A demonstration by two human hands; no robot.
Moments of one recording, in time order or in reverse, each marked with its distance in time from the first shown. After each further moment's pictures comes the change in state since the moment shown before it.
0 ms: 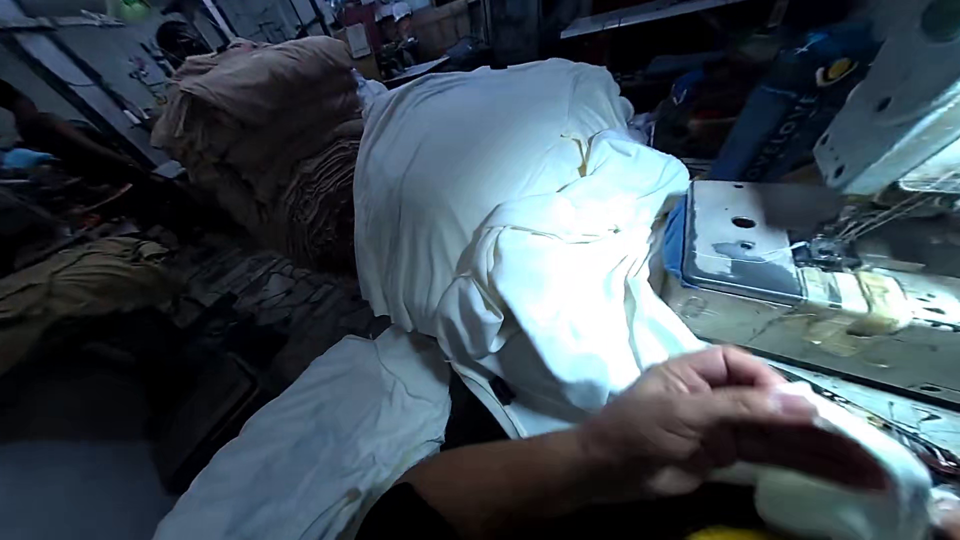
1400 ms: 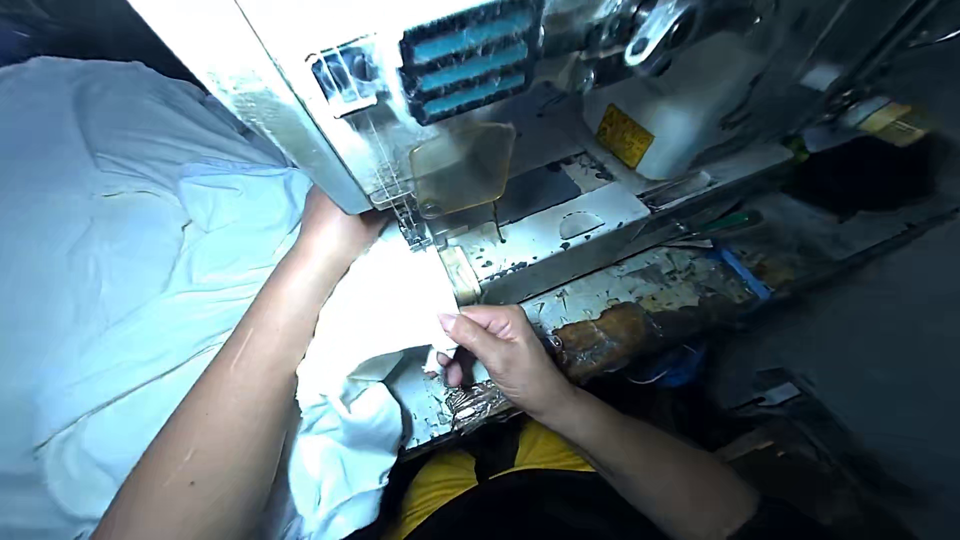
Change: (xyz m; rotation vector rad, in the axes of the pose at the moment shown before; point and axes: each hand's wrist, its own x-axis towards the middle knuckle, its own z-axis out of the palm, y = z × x) left_hand 0.298 0.025 -0.146 1.907 -0.147 0.667; right_hand 0.121 0.015 0.027 0.271 0.189 0.180
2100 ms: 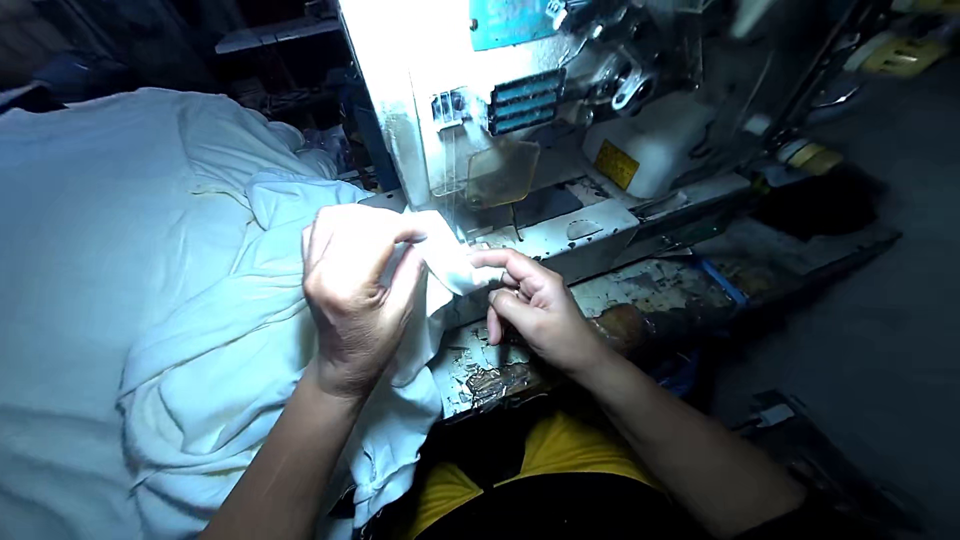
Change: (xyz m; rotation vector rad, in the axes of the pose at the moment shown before) left_hand -0.066 0.136 -0.109 -0.155 0.405 0.119; right_hand 0.005 -0.033 -0.009 -0.368 -0.044 -0.185
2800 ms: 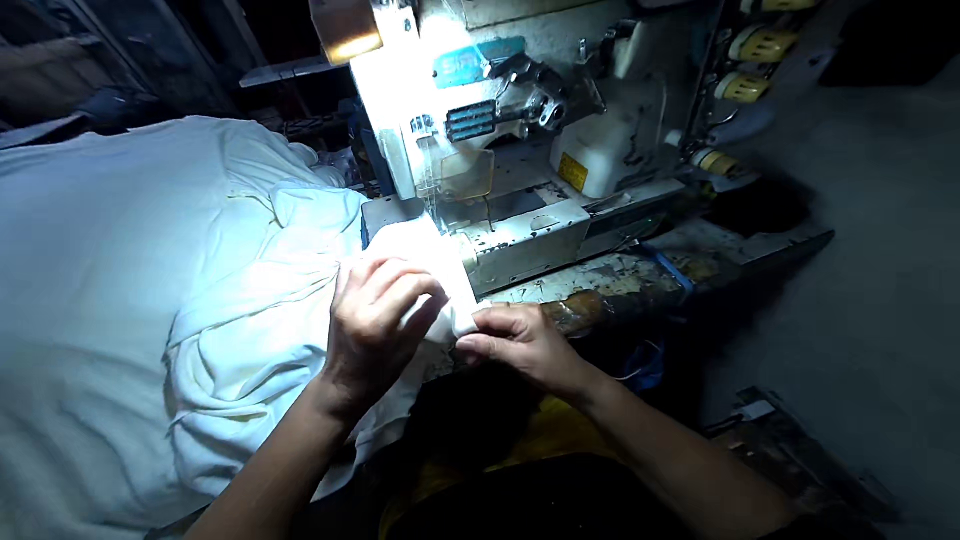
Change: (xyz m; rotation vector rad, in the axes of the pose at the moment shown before) left_hand -0.032 0.049 -0.029 -0.034 -0.144 0.131; right_hand -0.060 -0.010 -0.002 -0.057 -0.150 -0.179
